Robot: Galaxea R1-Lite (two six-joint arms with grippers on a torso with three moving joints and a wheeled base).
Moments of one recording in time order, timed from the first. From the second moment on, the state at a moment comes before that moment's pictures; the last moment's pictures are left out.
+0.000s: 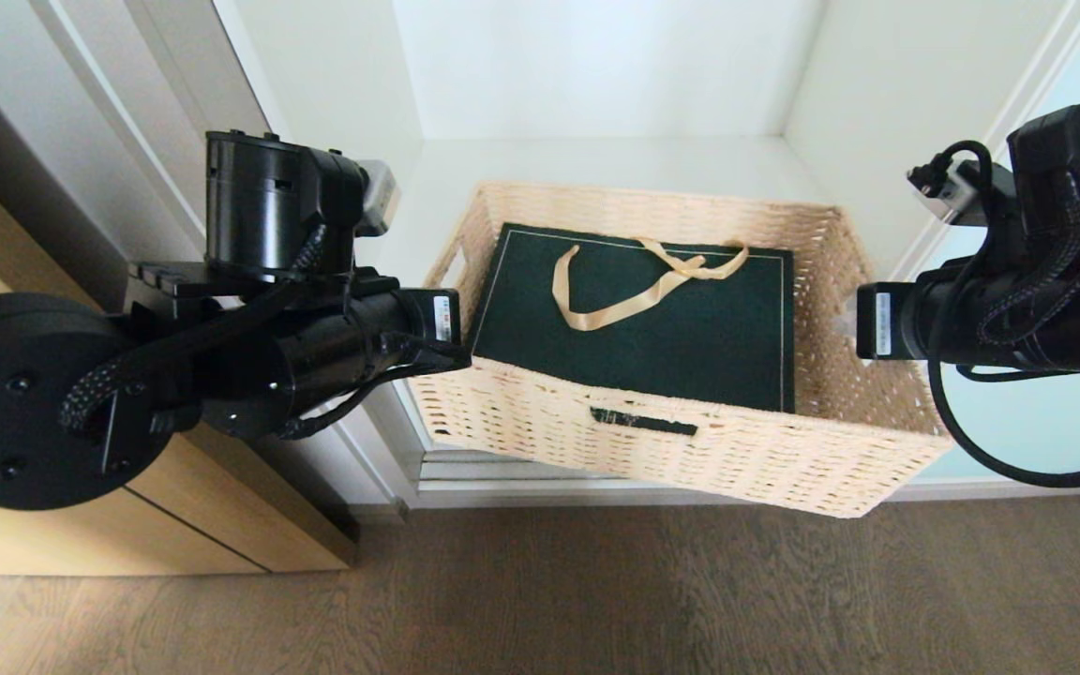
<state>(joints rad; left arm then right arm) -0.62 1.64 -1.16 -0.22 0.40 -0.16 0.43 1.54 -1.29 0.19 -0.20 0.22</state>
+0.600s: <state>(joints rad) -0.62 1.64 -1.16 -0.22 0.40 -0.17 0.44 1.54 -1.28 0.19 -0.20 0.22</state>
